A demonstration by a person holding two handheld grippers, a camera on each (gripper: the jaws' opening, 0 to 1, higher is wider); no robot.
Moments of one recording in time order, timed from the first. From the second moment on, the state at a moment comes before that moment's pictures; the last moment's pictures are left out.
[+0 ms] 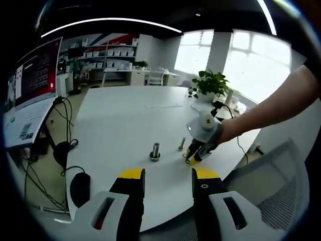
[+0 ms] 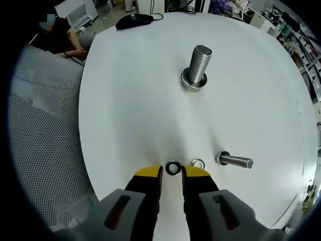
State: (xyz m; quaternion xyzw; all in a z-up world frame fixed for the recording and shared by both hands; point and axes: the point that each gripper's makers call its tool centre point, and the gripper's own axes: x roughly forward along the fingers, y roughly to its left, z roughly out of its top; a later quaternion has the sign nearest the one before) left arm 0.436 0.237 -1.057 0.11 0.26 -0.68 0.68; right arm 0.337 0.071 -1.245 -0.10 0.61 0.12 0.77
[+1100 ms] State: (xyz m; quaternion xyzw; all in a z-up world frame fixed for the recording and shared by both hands) left arm 0.439 0.239 -1.054 0.11 0.25 -0.67 0.69; right arm 0.326 0.067 -1.226 -0.07 0.60 0.08 0.79
